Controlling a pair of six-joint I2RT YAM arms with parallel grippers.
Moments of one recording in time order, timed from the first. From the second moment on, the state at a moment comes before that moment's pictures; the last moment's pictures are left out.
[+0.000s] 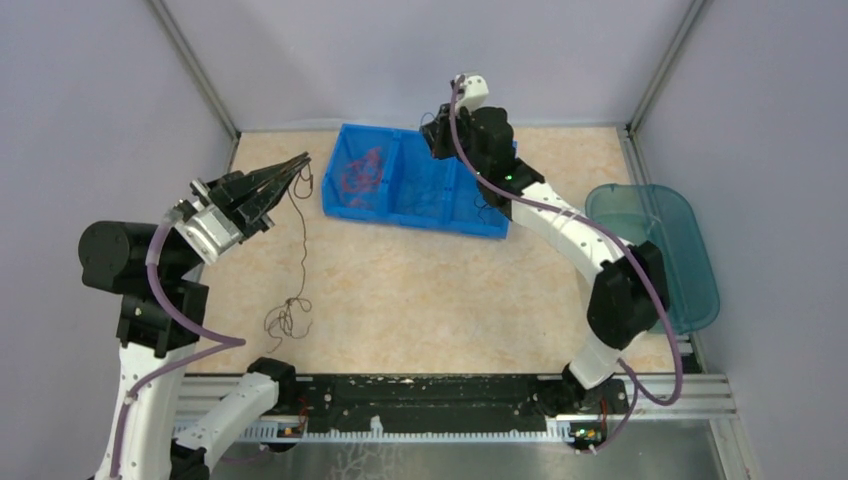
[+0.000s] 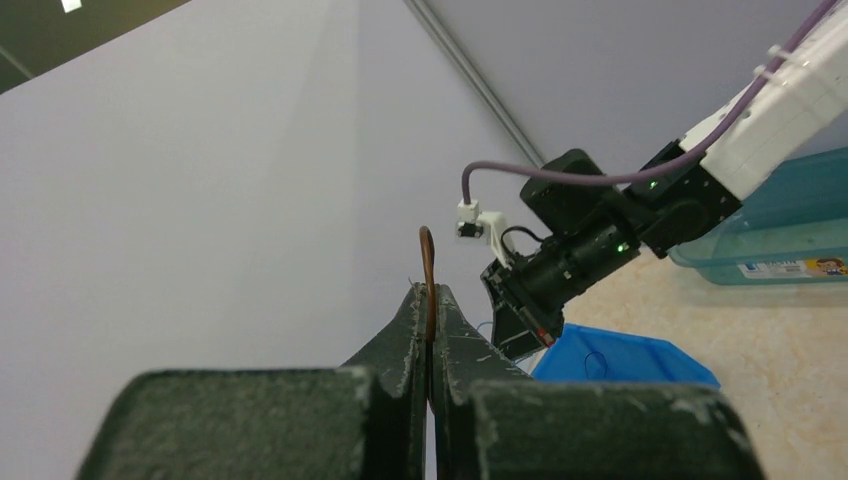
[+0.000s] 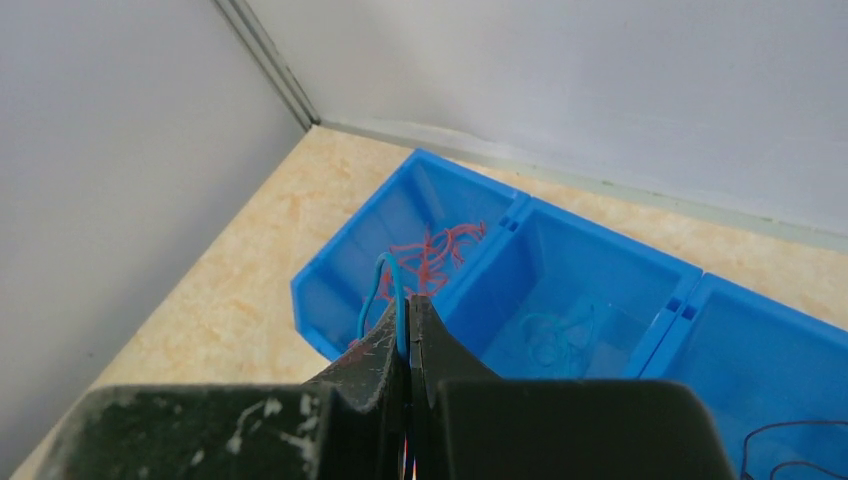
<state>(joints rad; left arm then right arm) -0.30 0.79 1.33 0.02 0.73 0.36 0.58 1.63 1.46 0.13 -0.03 0.30</state>
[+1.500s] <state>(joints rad) -0.30 0.78 1.38 0.00 0.78 0.32 0.74 1.37 1.01 0.71 -0.68 0.29</state>
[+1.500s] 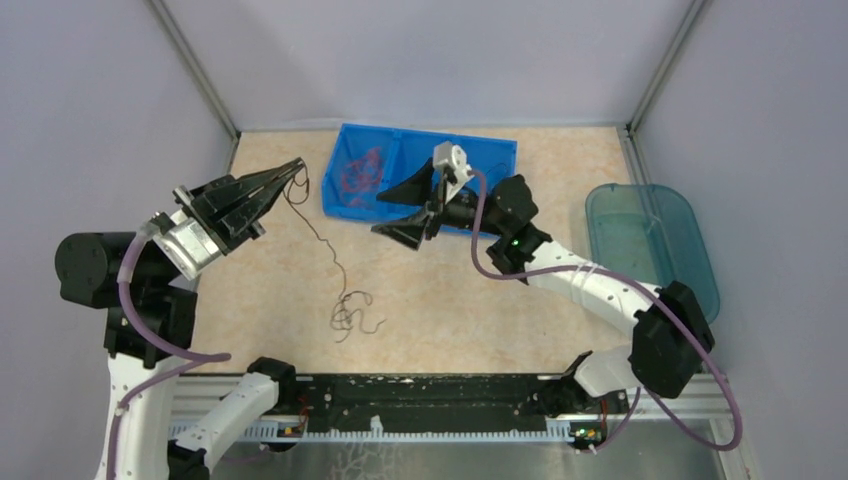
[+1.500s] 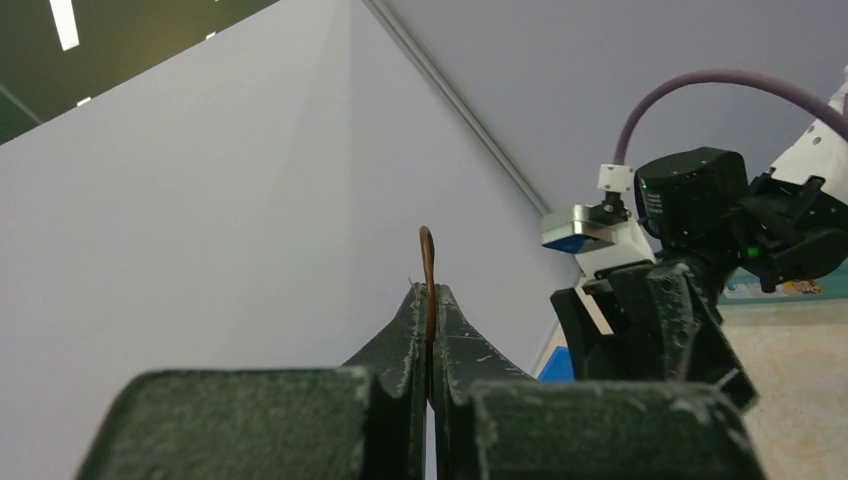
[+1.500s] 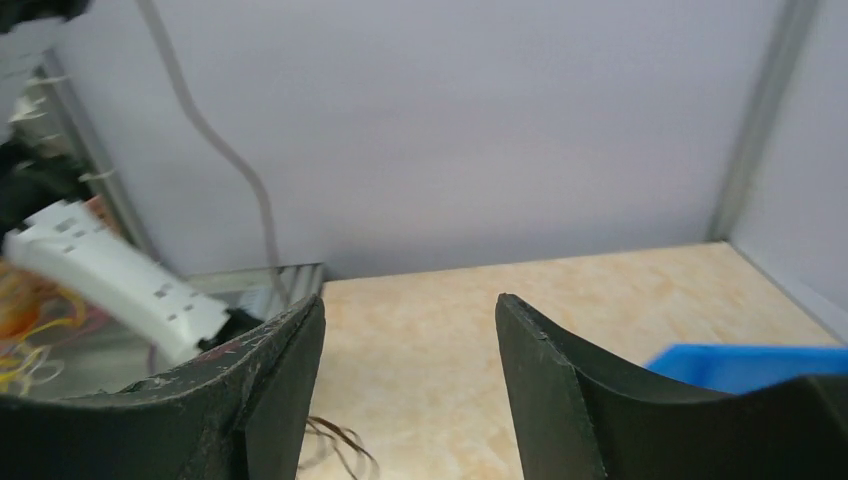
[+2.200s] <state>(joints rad) -0.30 0.83 1.47 0.05 0.81 0.26 0.93 1.51 0.67 0.81 -0.53 0.25</state>
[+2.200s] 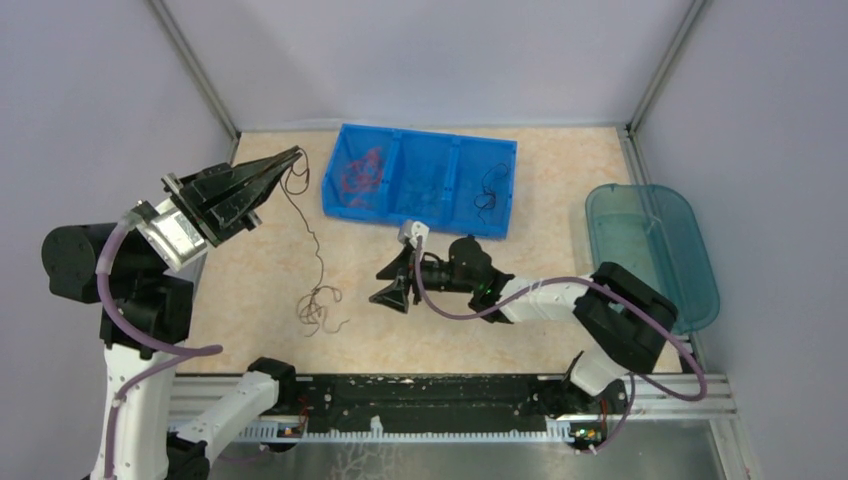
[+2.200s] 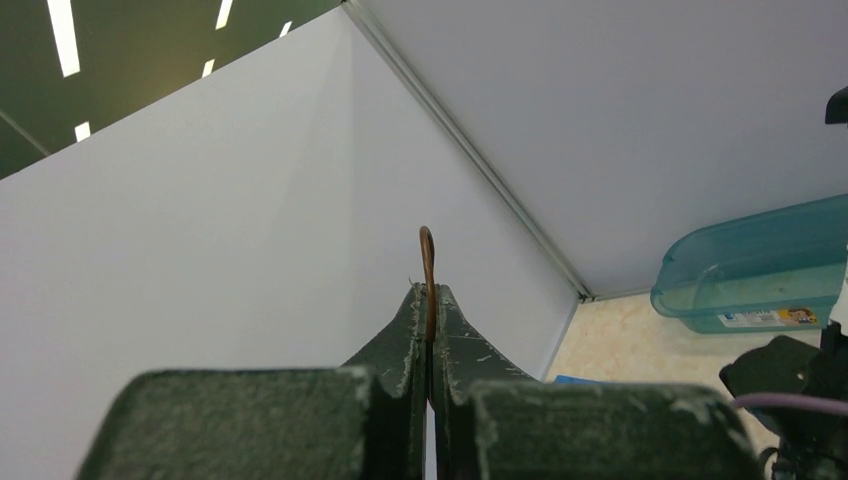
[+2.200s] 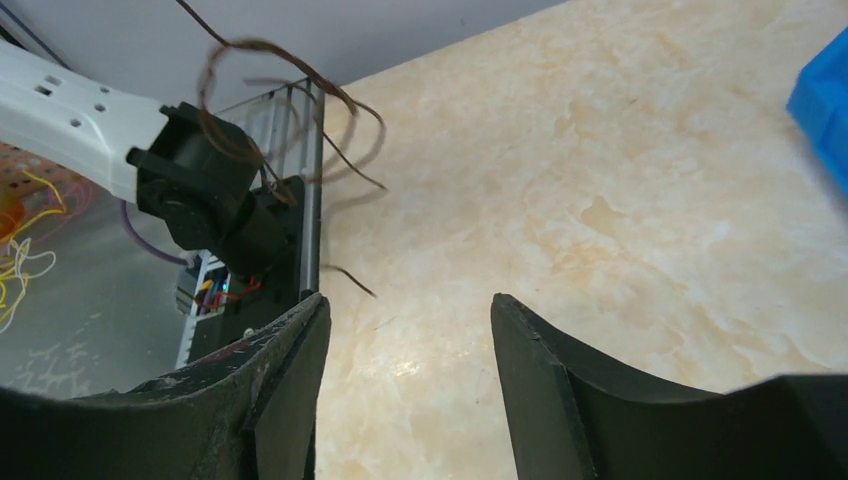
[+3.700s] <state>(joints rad) -0.30 0.86 1.57 0.05 0.80 0.23 1.13 1.74 0.86 1.10 -0.28 0.30</state>
